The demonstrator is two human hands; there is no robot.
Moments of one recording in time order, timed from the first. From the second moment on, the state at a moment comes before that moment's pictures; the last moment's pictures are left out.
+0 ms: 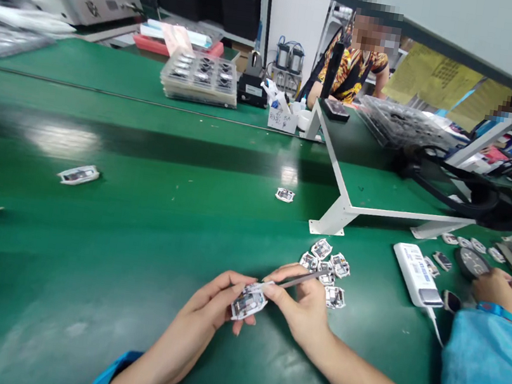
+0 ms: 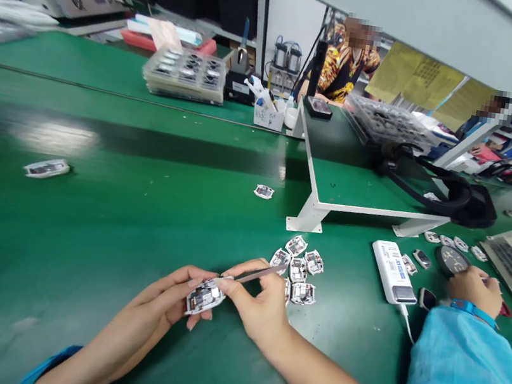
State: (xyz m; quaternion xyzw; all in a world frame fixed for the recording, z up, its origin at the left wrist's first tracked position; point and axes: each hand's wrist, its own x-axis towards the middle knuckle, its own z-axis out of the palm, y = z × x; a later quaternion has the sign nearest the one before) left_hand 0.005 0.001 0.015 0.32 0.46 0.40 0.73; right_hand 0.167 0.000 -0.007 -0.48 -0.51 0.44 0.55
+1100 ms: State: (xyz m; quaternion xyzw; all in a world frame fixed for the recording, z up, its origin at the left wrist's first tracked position) left_hand 0.000 0.002 0.010 0.35 0.51 0.31 0.72; right_hand 0.170 0.004 -0.003 -0.34 -0.67 0.30 0.58
